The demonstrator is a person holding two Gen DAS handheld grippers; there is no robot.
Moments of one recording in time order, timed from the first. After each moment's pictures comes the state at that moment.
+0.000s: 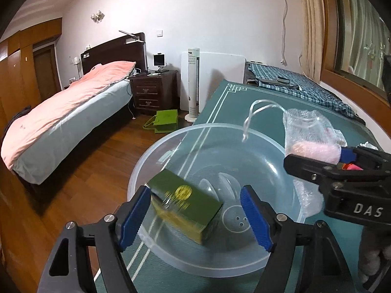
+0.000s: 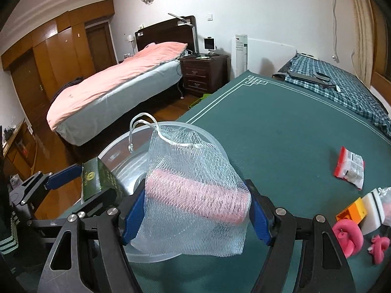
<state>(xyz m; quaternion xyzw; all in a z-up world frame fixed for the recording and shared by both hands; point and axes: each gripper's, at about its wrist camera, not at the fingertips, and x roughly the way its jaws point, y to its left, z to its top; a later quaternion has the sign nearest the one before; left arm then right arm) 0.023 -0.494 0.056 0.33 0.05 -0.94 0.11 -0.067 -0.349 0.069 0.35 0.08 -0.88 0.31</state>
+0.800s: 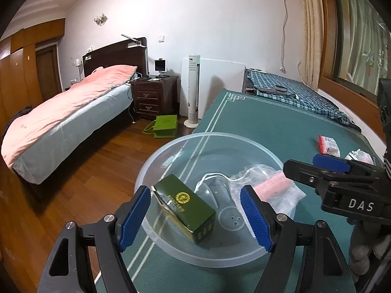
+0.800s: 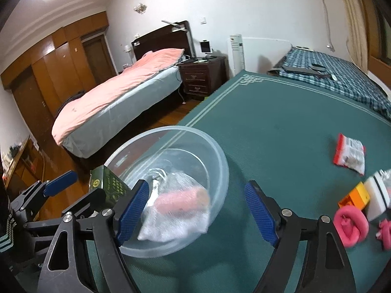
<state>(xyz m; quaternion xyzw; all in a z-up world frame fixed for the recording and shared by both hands) 0.031 -0.489 0.066 0.31 0.05 -0.94 0.11 -0.069 -0.324 0.072 0.36 0.02 -0.88 0.31</state>
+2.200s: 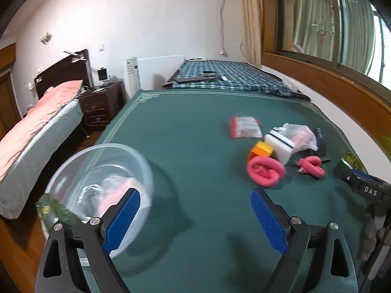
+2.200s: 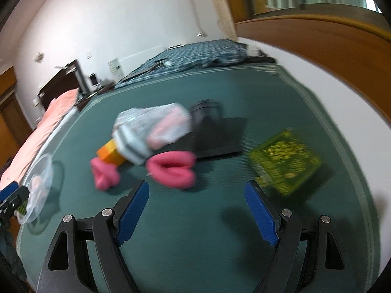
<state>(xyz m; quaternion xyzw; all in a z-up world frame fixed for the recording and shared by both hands) -0.004 -0.313 0.078 0.33 -0.01 -0.94 -0.02 -0.049 -0.017 0.049 0.35 -0.09 -0.93 0.02</state>
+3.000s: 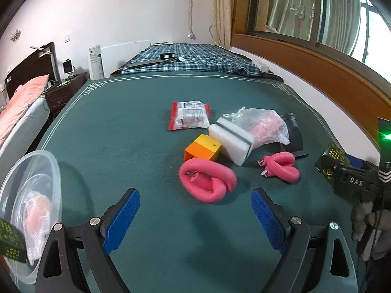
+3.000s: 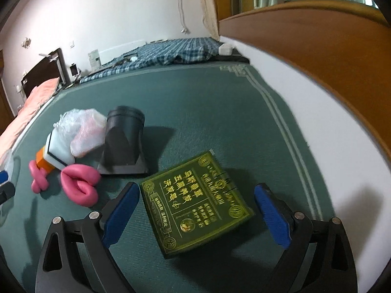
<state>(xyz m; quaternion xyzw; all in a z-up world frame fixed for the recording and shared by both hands) -0.060 -0.239 0.050 0.38 -0.01 -0.92 -0.11 -0.094 0.053 0.021 0.37 -0.03 -0.93 -0.01</state>
